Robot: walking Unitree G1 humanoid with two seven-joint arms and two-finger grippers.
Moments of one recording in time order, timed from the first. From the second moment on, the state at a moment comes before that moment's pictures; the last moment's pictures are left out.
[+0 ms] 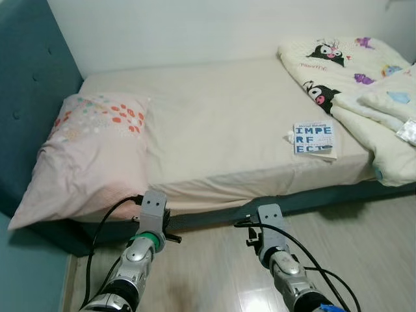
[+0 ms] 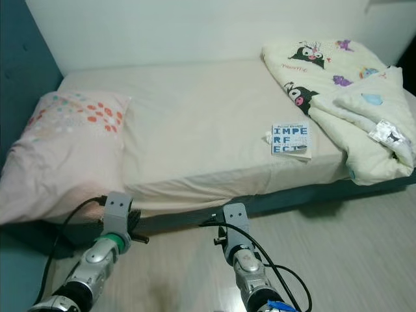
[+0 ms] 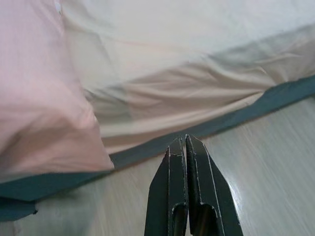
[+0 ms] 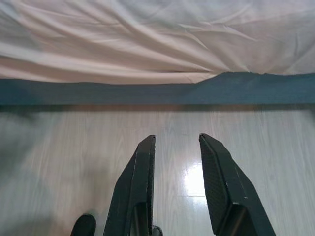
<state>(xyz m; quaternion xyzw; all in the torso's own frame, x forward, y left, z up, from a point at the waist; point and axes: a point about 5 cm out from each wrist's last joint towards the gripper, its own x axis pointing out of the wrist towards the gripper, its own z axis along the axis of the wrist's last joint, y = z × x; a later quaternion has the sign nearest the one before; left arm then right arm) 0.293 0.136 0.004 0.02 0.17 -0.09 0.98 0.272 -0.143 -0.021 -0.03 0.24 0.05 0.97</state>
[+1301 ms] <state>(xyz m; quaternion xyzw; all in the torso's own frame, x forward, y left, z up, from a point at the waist) 0.297 0.138 0.009 0.01 0.16 -0.08 0.98 0.279 -0.135 -0.013 -0.03 0.23 0.09 0.97</state>
